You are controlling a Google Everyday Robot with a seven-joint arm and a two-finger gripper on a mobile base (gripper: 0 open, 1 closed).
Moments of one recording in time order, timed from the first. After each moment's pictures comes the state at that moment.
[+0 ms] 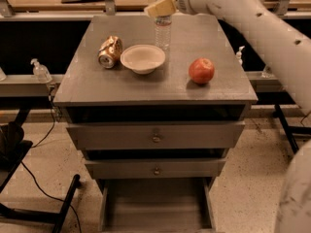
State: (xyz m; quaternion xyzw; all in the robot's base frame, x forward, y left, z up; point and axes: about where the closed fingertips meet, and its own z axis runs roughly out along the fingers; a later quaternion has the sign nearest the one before) arm 0.837 -0.066 1.019 -0.33 0.70 0.04 0.63
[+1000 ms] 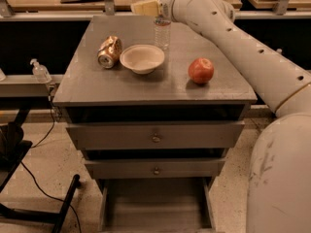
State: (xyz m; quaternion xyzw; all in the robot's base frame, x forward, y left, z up) arm 0.883 -0.028 0.998 -0.24 0.70 0.12 0.67
